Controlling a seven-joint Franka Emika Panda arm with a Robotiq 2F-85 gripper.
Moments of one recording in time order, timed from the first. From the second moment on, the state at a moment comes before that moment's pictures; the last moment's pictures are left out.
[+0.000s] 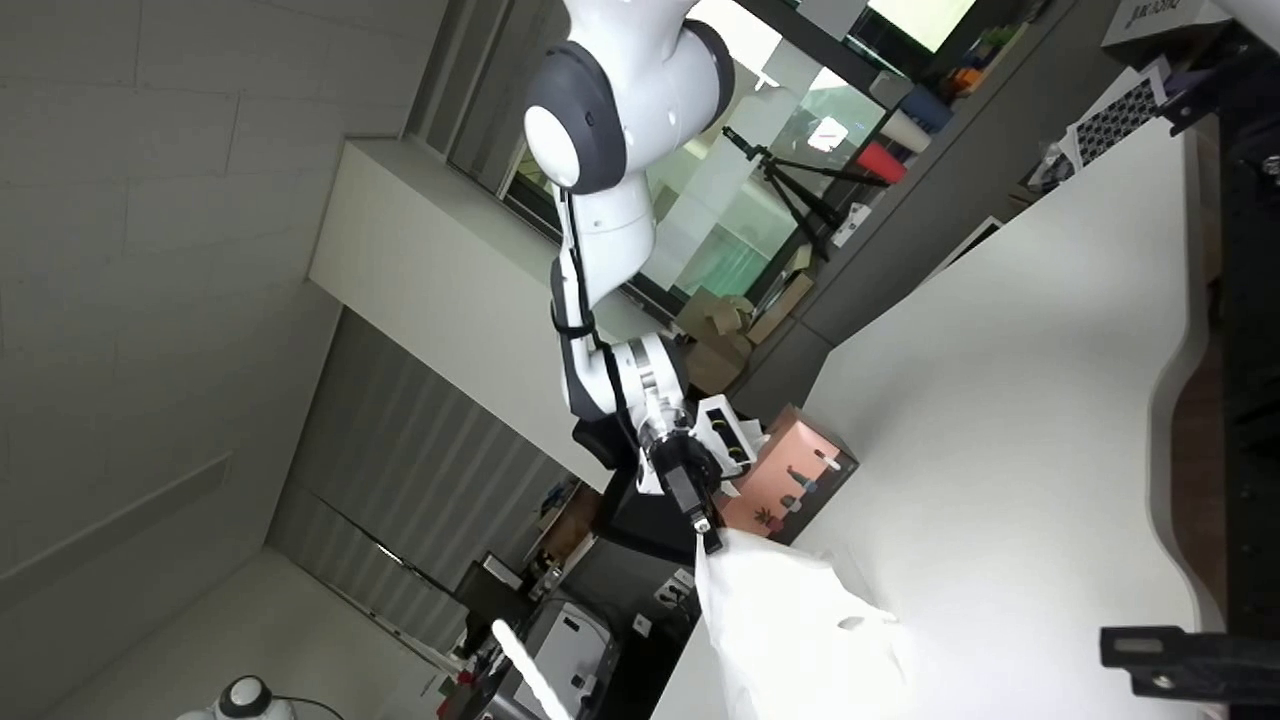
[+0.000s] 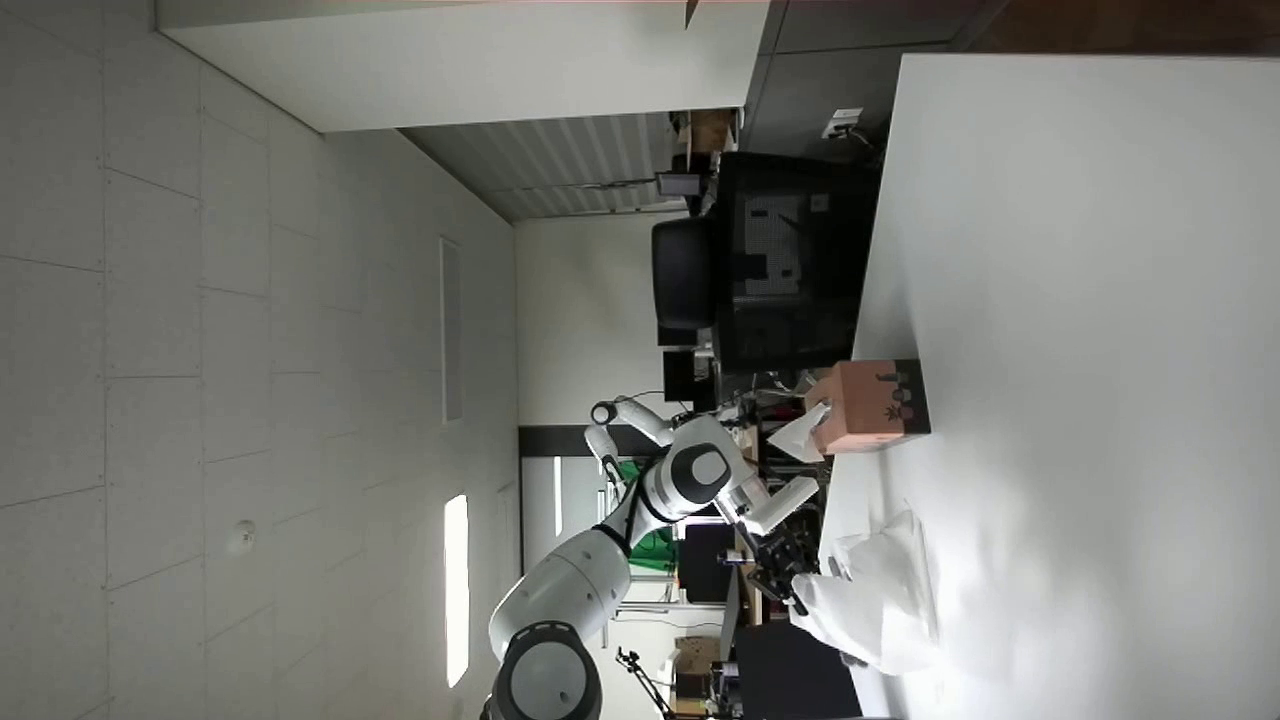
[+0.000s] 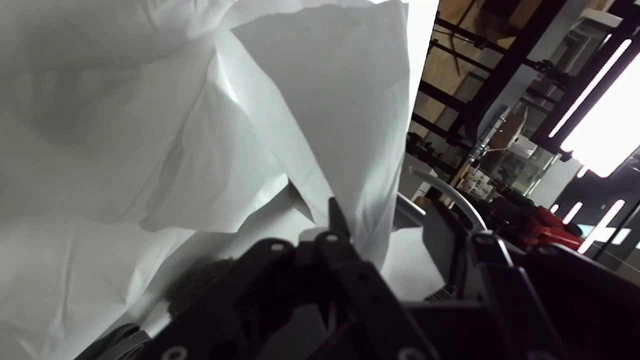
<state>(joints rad) -0.12 1.12 0.24 -1.07 0.52 1.49 -1.31</state>
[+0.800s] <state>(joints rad) 0.05 1.06 0.21 -1.13 0.29 1.88 -1.34</state>
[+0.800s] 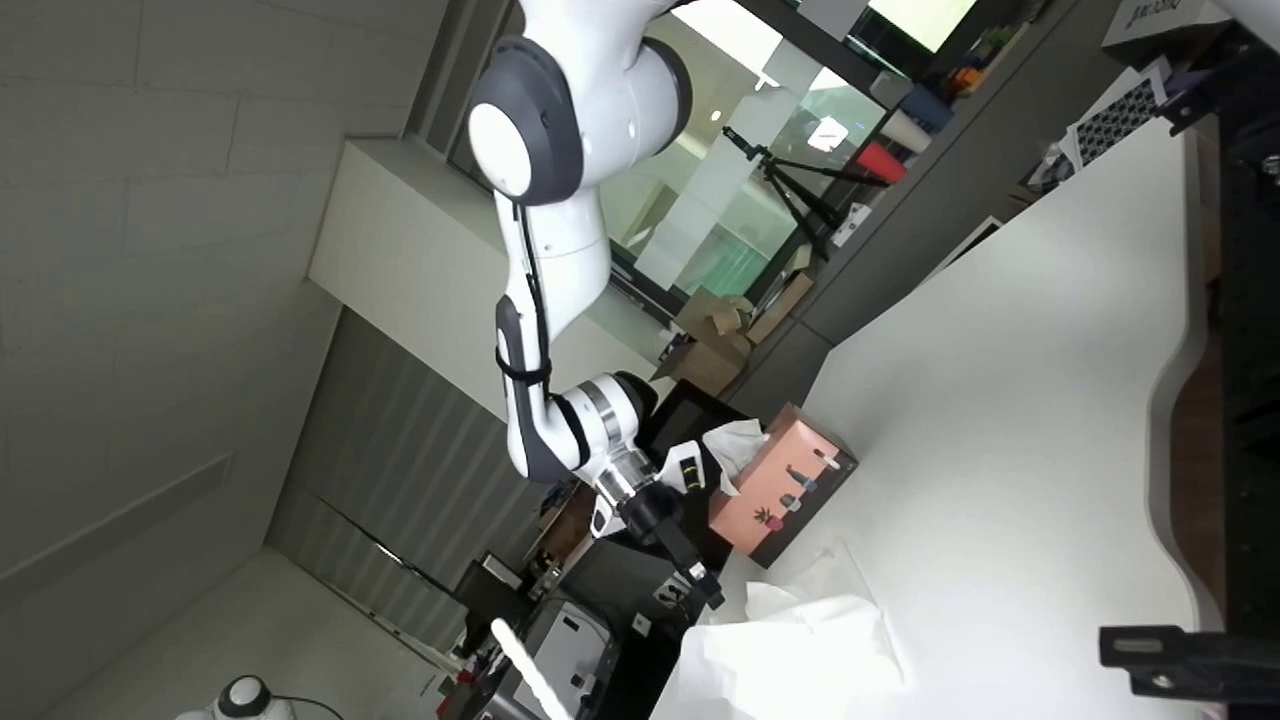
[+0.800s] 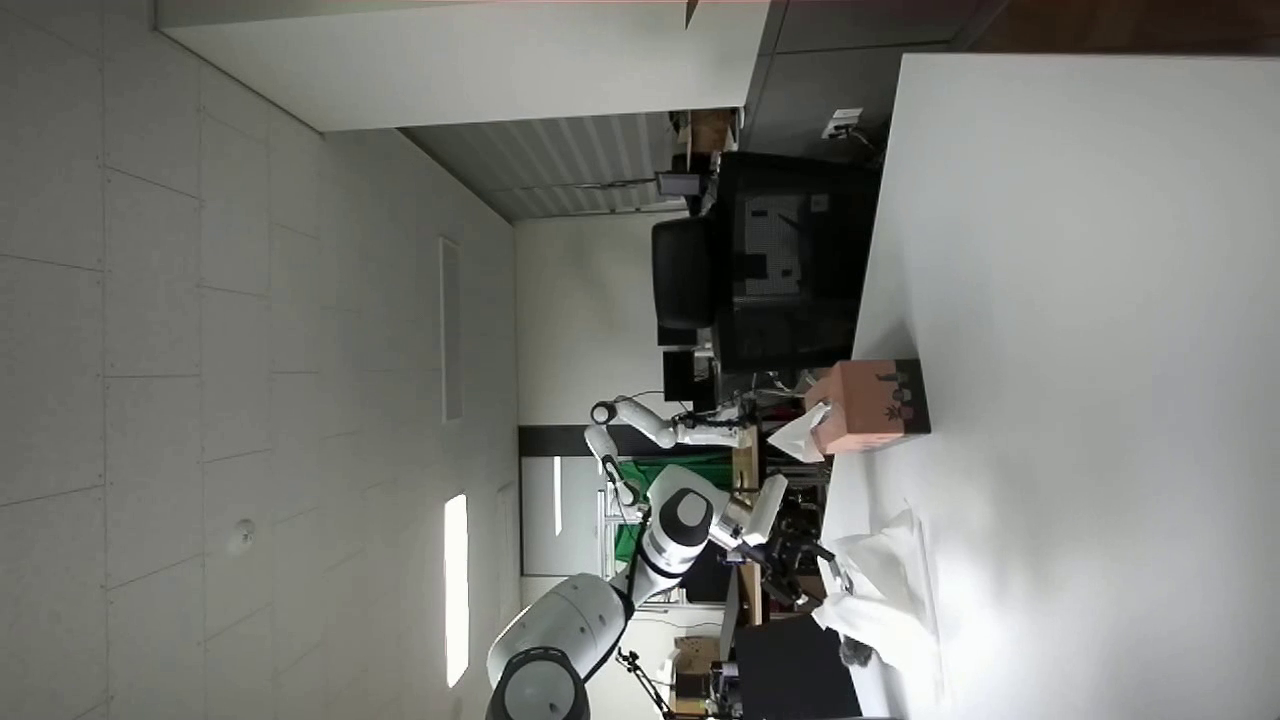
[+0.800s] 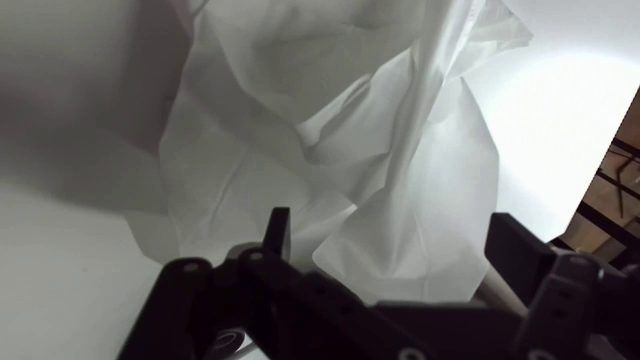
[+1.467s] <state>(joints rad) 0.06 0.92 0.21 -1.19 0.20 1.82 -1.27</state>
